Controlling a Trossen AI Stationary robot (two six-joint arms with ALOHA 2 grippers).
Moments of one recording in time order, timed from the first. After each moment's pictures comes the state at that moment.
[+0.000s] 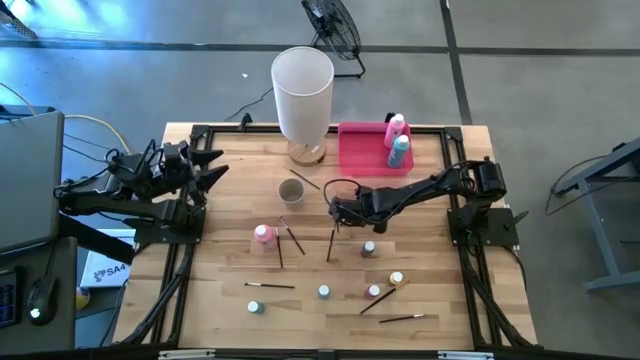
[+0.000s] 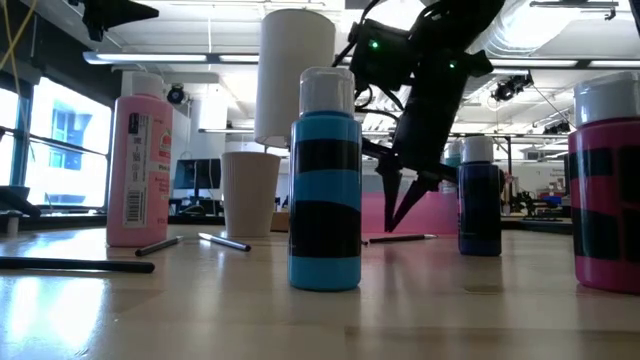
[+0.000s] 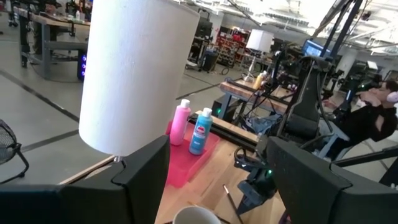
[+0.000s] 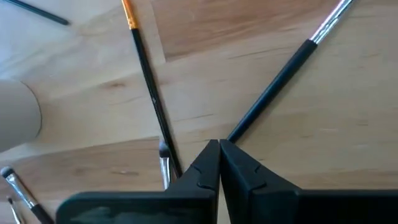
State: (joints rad) left arm -0.06 0.24 0.65 -0.35 -0.51 -0.27; right arm 0.03 1.85 1.10 -0.48 0.23 1.85
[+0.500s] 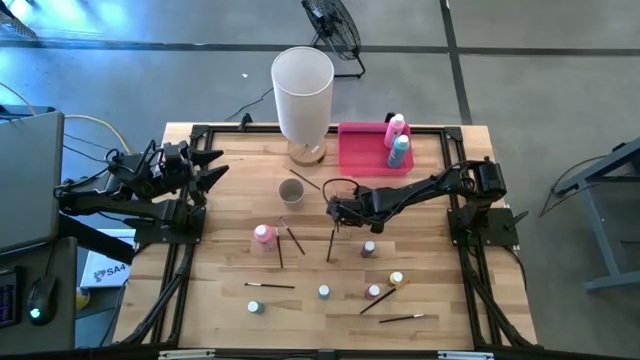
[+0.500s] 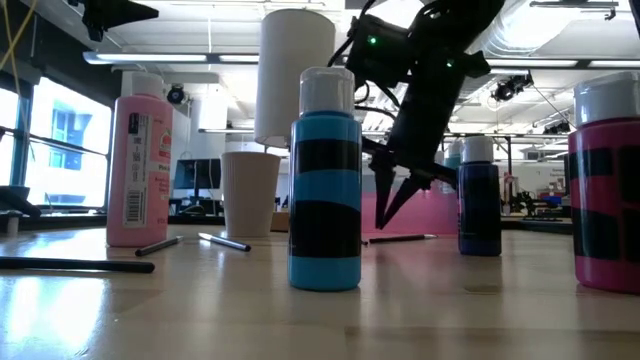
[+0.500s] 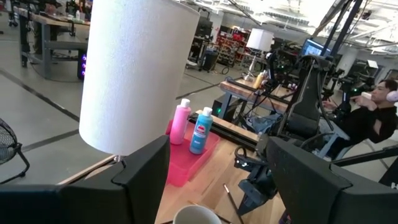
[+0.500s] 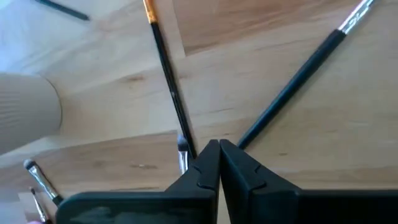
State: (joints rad) left arm -0.06 0.24 0.65 -0.36 -0.51 -0.27; right arm 0.02 1.85 1.10 -0.43 0.23 1.85
